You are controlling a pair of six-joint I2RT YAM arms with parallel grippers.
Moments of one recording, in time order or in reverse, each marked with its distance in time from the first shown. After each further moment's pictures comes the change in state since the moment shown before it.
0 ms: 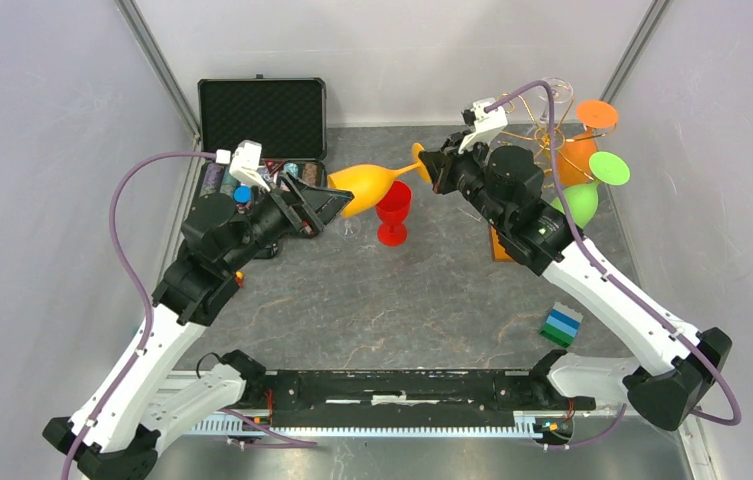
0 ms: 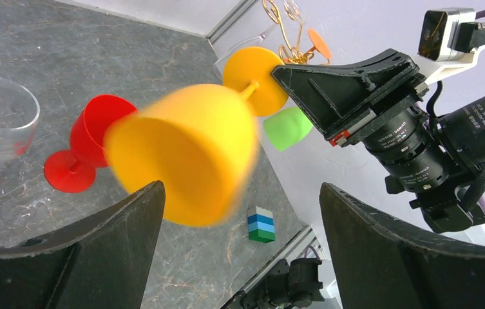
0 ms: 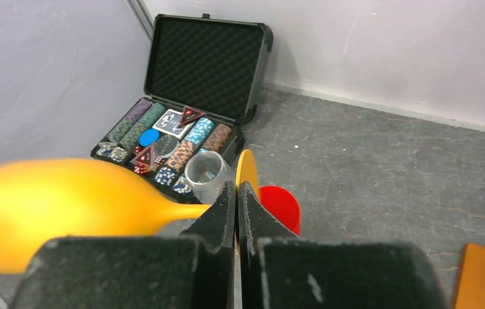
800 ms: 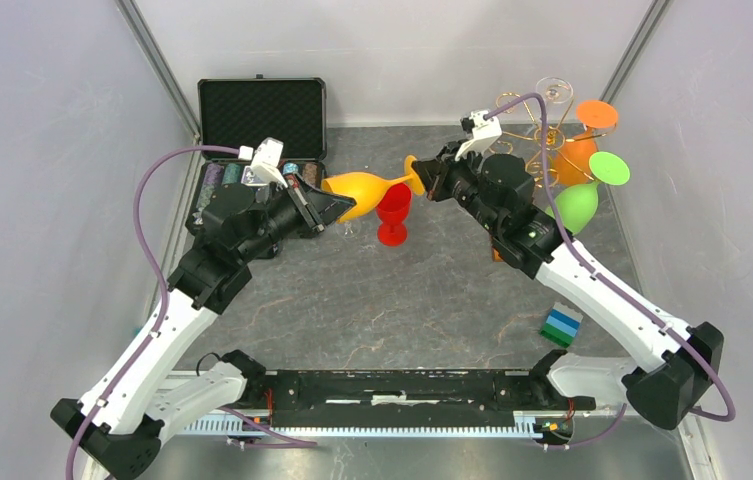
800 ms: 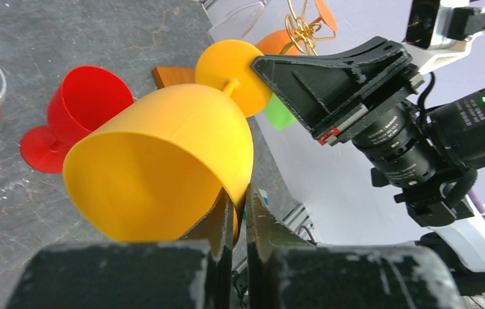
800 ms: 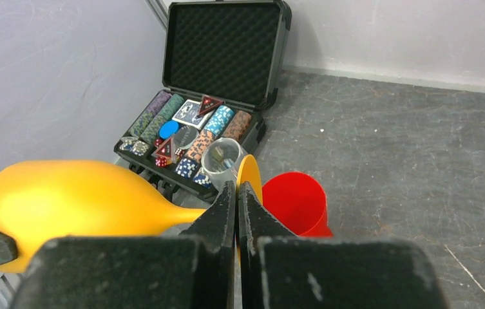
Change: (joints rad) left arm -0.001 0.069 -0.009 0.008 0.057 -0.028; right arm -0.005 -0.002 -0.097 0.089 -0.039 0.114
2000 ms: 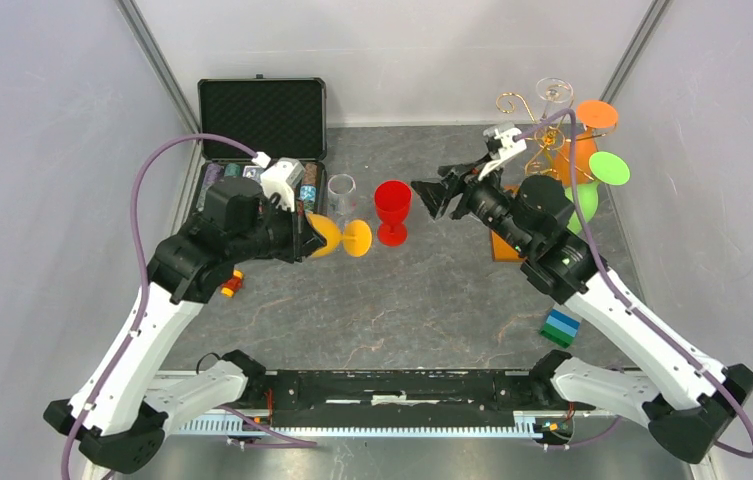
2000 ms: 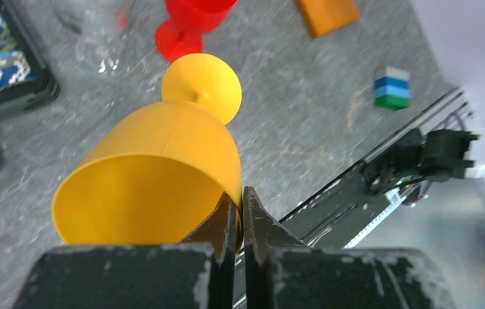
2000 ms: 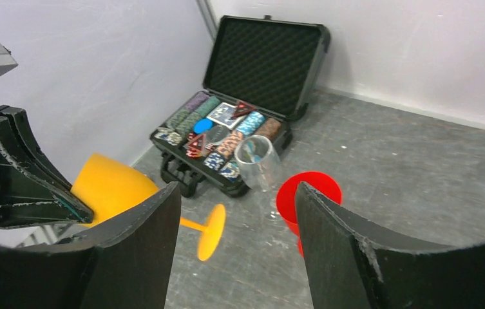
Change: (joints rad) left arm 0.001 0.044 0.241 -0.627 0.001 0.467; right arm -0.002 -0.165 -0.073 0.001 -0.134 -0.038
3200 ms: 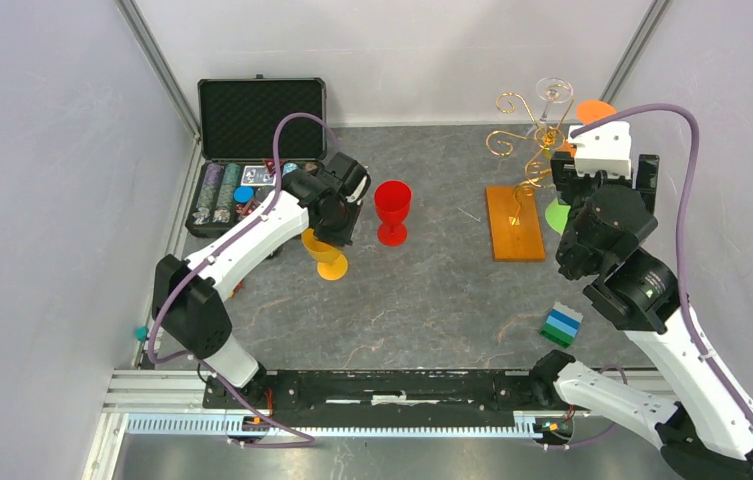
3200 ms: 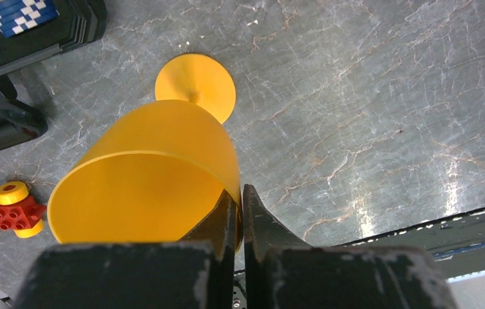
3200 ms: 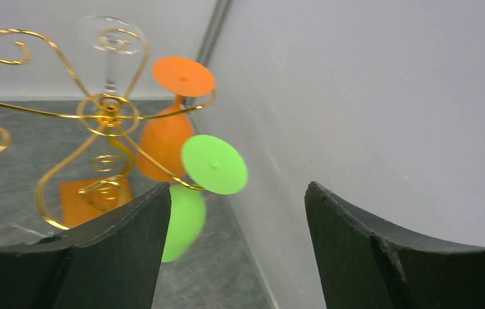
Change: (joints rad) left arm -0.085 0.655 0.154 -0.159 -0.325 0.058; right arm -0.002 -0.182 0.213 -0.414 1.137 -0.707
